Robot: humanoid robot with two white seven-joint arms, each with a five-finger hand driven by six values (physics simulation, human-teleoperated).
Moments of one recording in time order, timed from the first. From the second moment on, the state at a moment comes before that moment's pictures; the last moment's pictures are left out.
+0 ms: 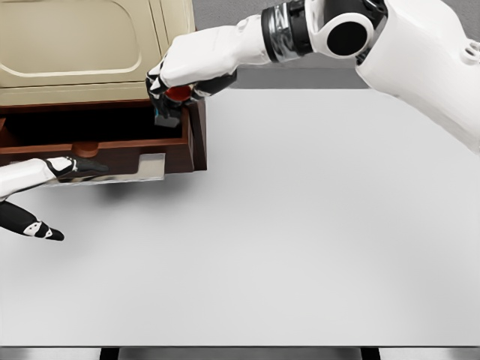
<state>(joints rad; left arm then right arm) -0.34 1.37 -0.68 -1.75 0.39 -0.61 -0.33 -1.41 -0.31 1.18 -1.18 0.08 -0.61 0.61</state>
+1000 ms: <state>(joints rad) -0.34 1.37 -0.68 -1.75 0.39 -0.61 -0.33 -1.43 -0.23 1.17 -1.11 0.08 -0.61 0.61</state>
